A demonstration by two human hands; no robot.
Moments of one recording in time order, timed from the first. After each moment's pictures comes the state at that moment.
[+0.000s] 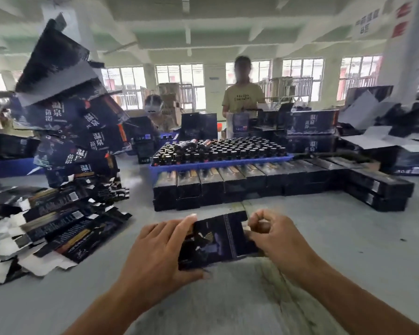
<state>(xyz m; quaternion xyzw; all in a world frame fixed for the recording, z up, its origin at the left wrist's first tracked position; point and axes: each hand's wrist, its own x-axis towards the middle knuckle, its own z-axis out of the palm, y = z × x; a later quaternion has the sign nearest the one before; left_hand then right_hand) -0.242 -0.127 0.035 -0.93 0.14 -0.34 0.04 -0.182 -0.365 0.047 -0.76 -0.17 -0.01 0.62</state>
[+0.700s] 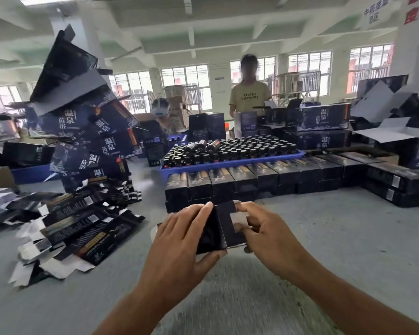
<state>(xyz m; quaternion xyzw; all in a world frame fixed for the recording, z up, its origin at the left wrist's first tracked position) -0.244 -0.132 0.037 -0.92 0.15 -0.36 -0.06 -0.184 -0.325 0.049 -0.79 -0.28 -0.09 0.54</state>
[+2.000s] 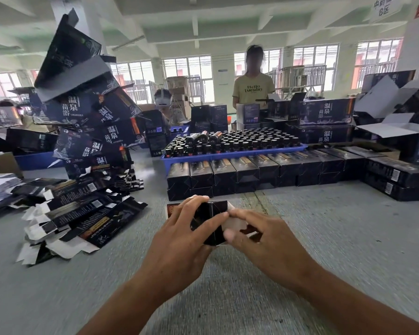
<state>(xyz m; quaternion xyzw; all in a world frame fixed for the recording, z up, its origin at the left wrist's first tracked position) -0.258 -0.132 0.038 -0.92 0.19 -0.34 -0.05 -0.212 -0.337 0.037 -0.83 -0.33 -0.14 0.43</state>
